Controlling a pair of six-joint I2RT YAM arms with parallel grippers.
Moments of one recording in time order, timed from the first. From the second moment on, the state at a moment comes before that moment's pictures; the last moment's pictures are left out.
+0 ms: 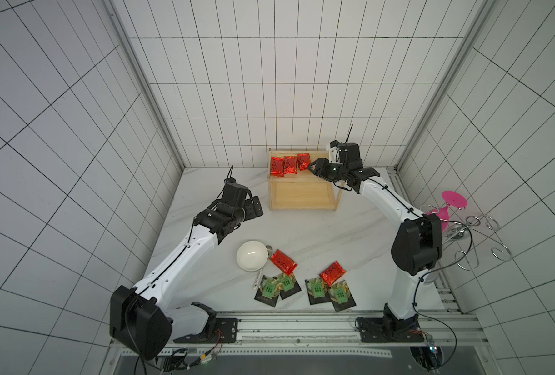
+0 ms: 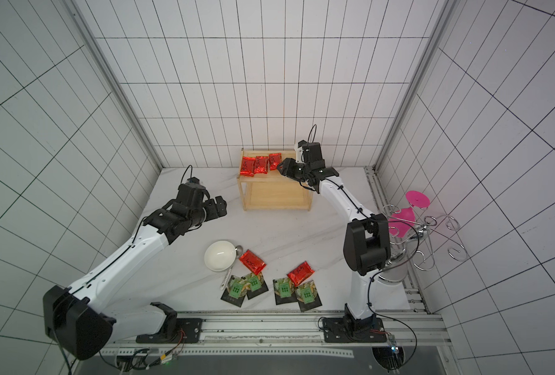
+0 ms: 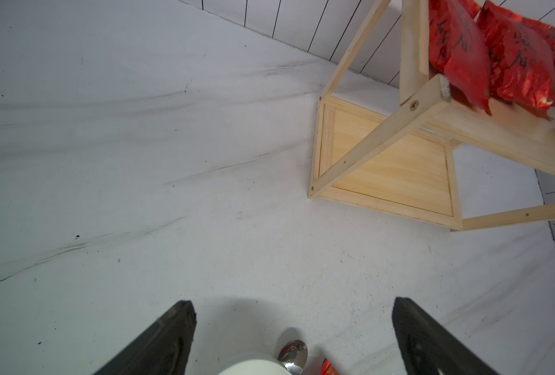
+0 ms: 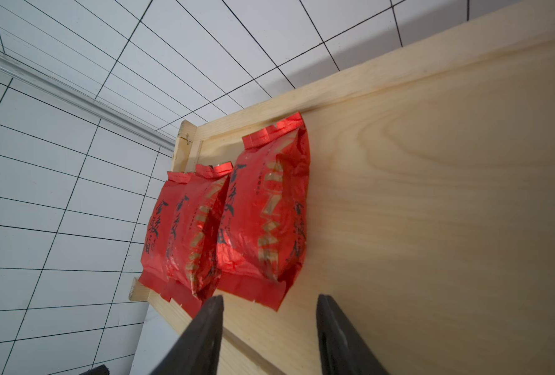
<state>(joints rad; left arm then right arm) -0.41 1.26 1.10 -0.59 -0.16 -0.61 0.42 1.93 1.75 -0.33 -0.42 0.58</state>
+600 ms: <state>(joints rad) -0.34 1.17 1.02 -0.50 -0.01 -0.59 0.39 2.06 1.87 -0.24 -0.54 0.62</state>
